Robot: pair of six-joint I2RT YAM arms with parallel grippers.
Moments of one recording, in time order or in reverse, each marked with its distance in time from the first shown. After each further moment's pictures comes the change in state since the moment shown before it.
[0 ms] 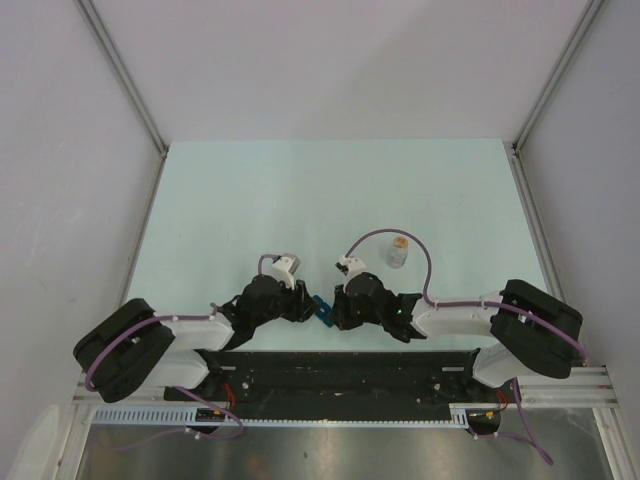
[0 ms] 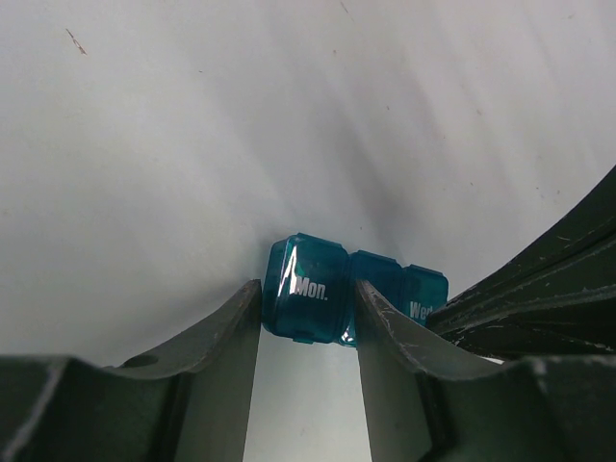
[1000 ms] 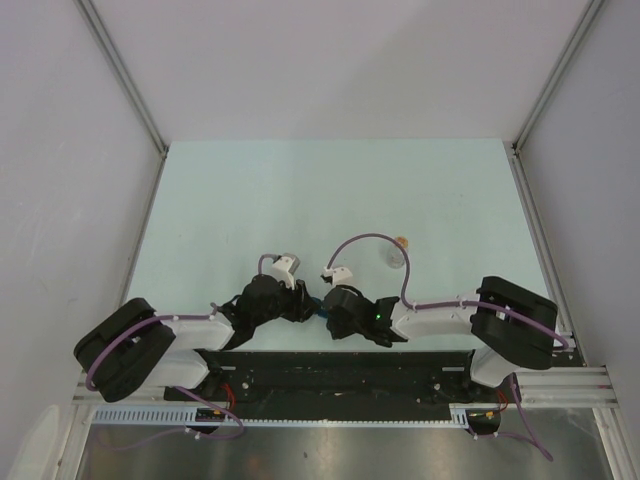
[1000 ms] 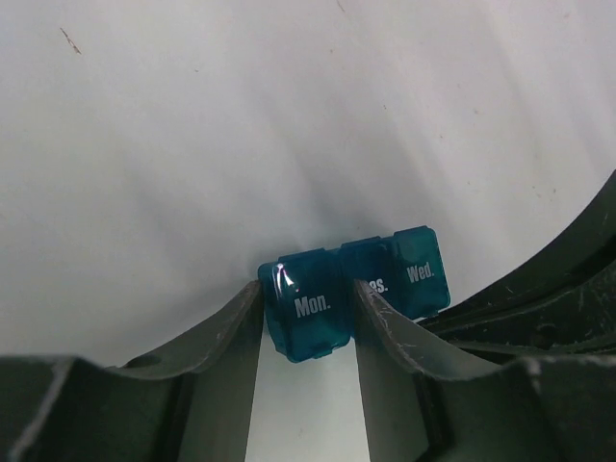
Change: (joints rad) left arm 0.002 0.005 0.000 0.007 0.011 -0.002; right arm 0.122 0.127 0.145 -0.212 0.193 0.013
